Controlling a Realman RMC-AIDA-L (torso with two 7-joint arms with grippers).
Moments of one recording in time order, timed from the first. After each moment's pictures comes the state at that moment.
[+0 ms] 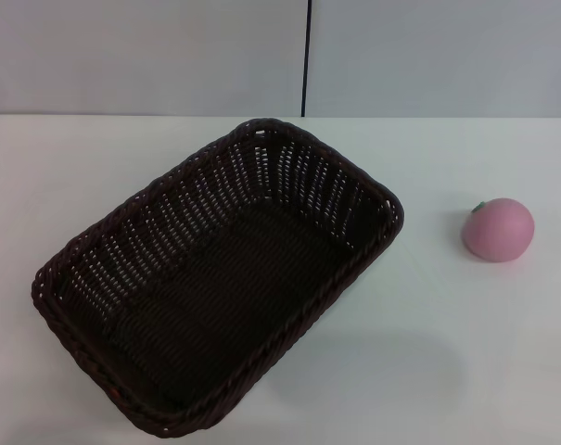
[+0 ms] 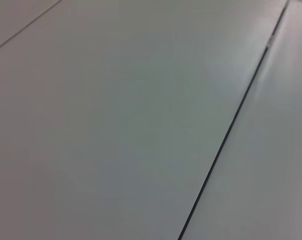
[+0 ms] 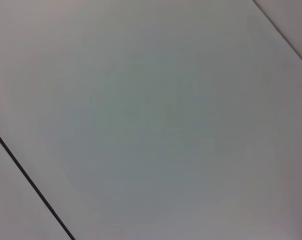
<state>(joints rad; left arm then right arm) -0.28 -2.07 0.88 0.07 0.27 1.79 -0.85 0.30 2.08 0.39 -0.06 -1.47 -1.30 0.85</state>
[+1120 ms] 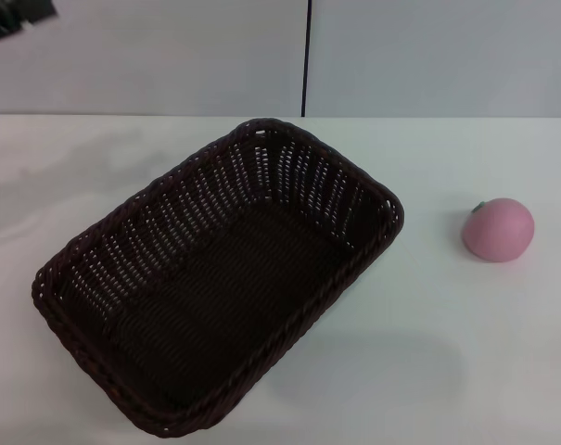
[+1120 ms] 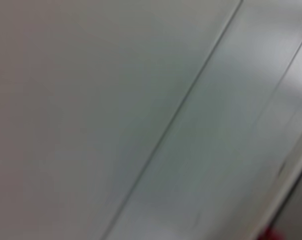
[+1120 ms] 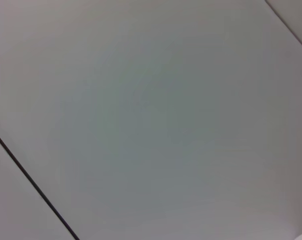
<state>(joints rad) -0.40 -1.75 0.98 0.65 1.27 1.64 -1.80 0.32 2.08 0.40 -0.06 -1.47 -1.26 0.86</state>
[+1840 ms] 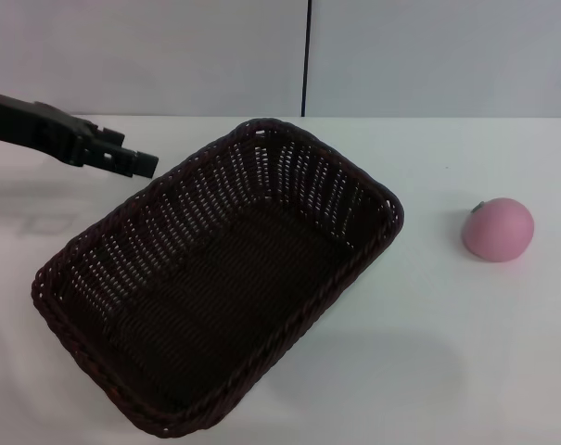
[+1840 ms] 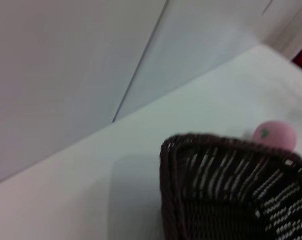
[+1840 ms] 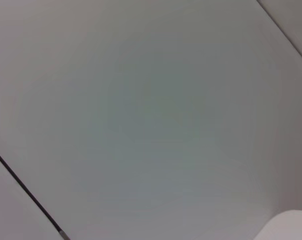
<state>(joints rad) -0.61 -1.89 0.90 1.04 2.18 1.69 -2.18 0.31 2.08 0.40 -0.05 -1.47 -1.21 0.86</state>
